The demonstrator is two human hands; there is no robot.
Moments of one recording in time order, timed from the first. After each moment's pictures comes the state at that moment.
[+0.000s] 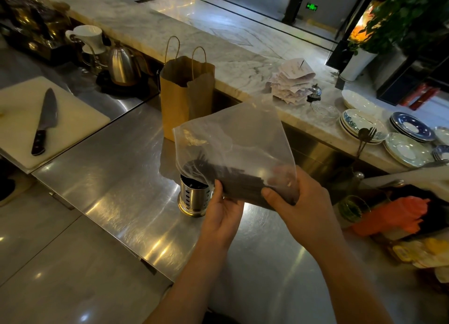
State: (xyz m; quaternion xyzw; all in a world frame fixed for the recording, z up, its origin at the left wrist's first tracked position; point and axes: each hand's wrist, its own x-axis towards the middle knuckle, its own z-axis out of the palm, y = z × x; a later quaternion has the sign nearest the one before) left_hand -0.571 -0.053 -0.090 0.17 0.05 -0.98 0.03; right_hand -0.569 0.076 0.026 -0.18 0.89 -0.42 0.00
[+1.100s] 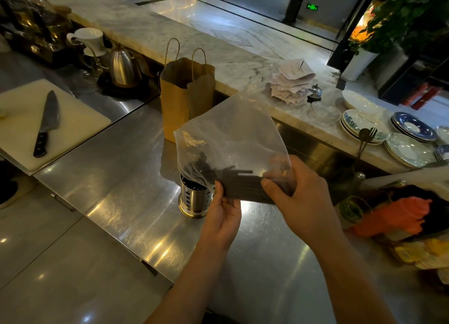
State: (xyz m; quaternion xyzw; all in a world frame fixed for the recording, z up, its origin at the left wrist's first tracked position) left_hand -0.574 -0.055 -0.109 0.19 0.08 -0.98 0.06; right_hand -0.579 0.070 0.033 -0.20 0.90 -0.39 -0.01
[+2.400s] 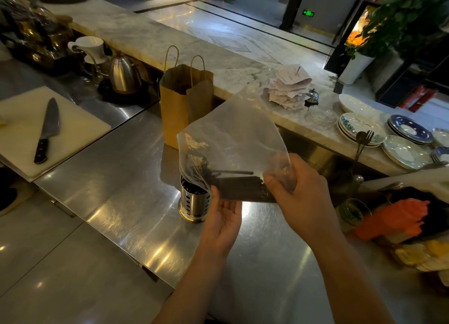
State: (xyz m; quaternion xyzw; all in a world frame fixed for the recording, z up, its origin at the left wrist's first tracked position) left_hand -0.569 -0.052 -0.104 0.19 0.09 -0.98 0.05; right_hand -0.583 0.069 0.037 -0.18 0.90 -0.39 -0.03
